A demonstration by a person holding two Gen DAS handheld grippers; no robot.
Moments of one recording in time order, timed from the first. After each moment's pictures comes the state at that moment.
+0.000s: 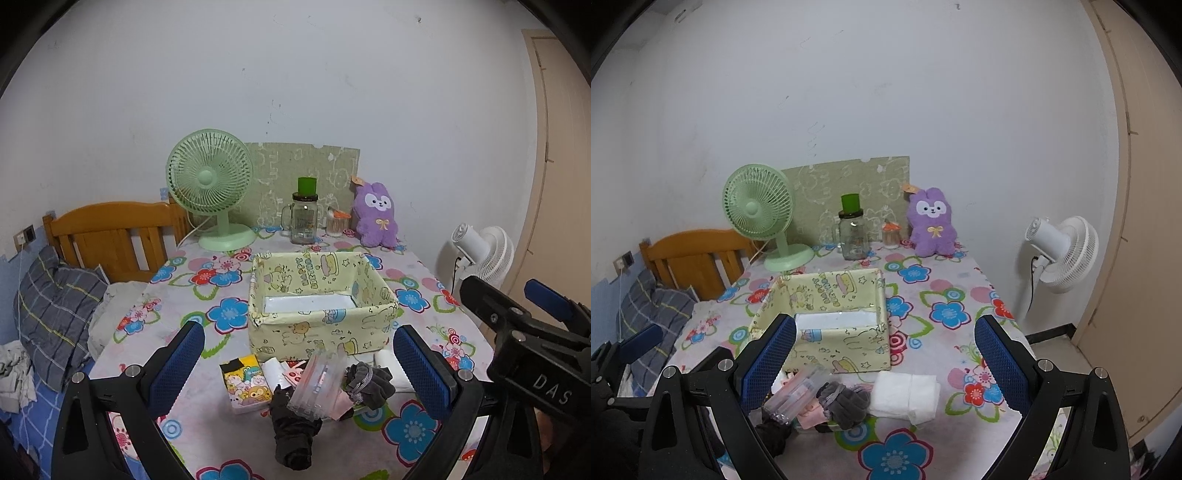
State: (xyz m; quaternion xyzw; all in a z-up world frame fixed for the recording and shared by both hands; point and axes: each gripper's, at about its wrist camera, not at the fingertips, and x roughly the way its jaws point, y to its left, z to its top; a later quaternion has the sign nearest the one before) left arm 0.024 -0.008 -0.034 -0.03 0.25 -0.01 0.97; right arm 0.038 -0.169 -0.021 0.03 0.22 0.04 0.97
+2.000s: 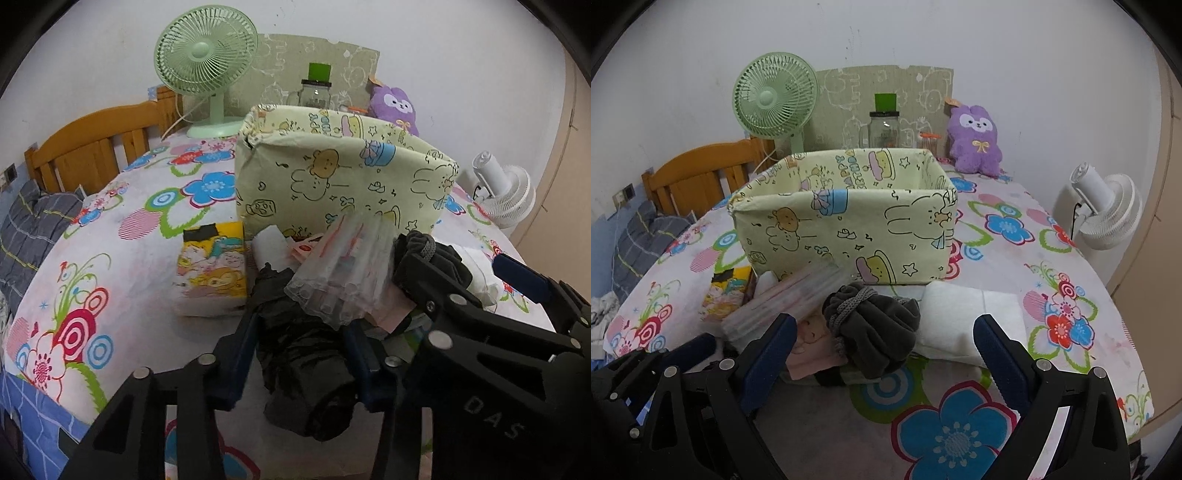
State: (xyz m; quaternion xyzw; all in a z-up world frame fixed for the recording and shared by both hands) left arm 0.057 -0.001 -0.166 -0.05 0.39 -0.01 0.92; right arm 0.088 -0.114 -0.155 -0.02 0.33 0.08 0.94
